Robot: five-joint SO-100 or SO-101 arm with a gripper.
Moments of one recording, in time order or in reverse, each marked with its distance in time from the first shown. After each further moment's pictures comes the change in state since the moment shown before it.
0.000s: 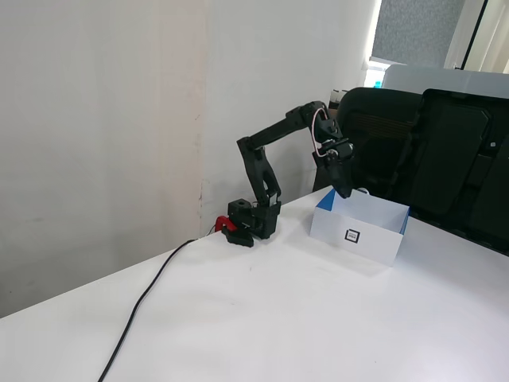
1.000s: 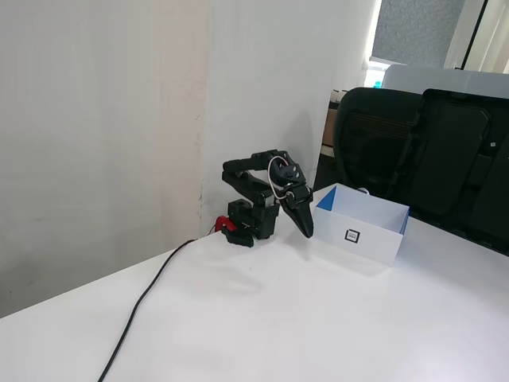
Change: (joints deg) arm -10.3 52.8 65.1 -21.8 -9.0
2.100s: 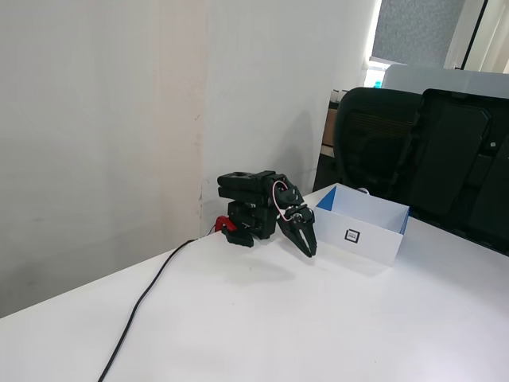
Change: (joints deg) arm 8.3 14.4 26.7 -6.9 -17.3
